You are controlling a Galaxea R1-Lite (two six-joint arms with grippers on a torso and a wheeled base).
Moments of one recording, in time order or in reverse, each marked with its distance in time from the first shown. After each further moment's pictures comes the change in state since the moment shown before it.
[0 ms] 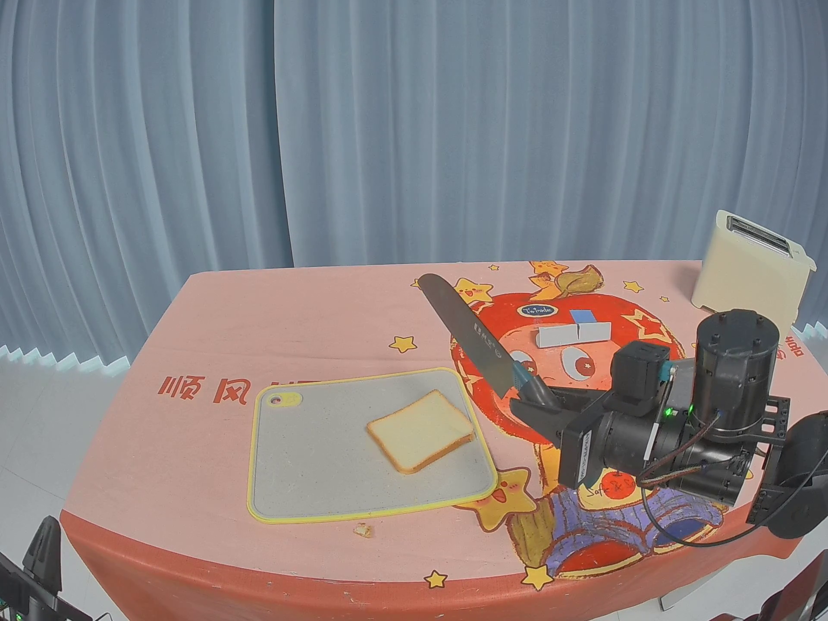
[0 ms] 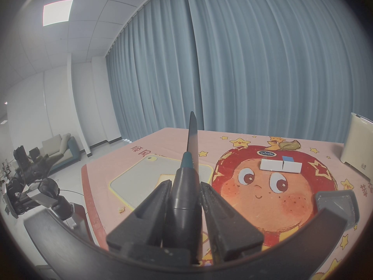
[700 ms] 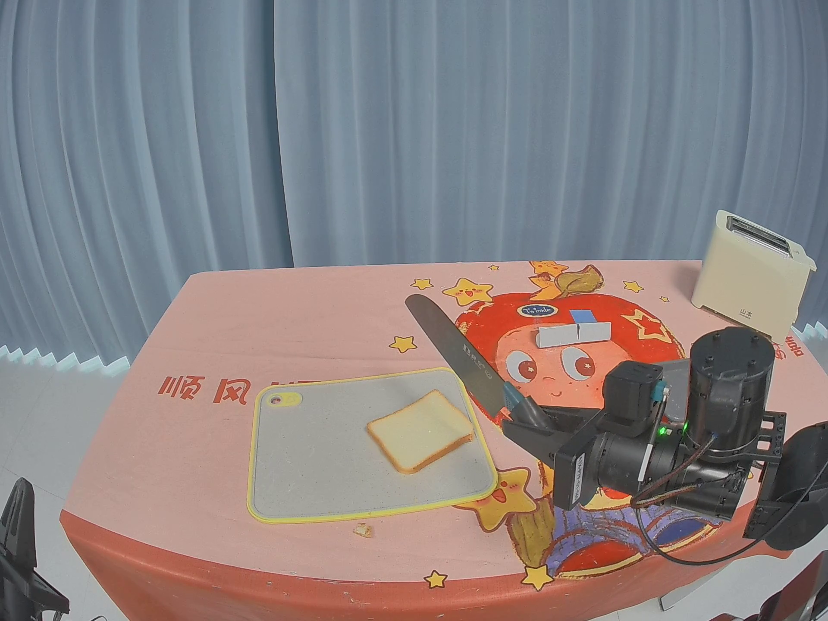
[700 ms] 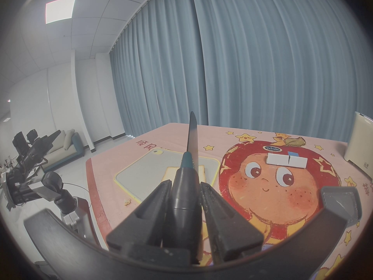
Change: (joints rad) left arm 0.002 0.101 0.000 -0.297 -0.101 0.011; right arm 0.037 0.005 0.029 -0.009 -0.002 -0.001
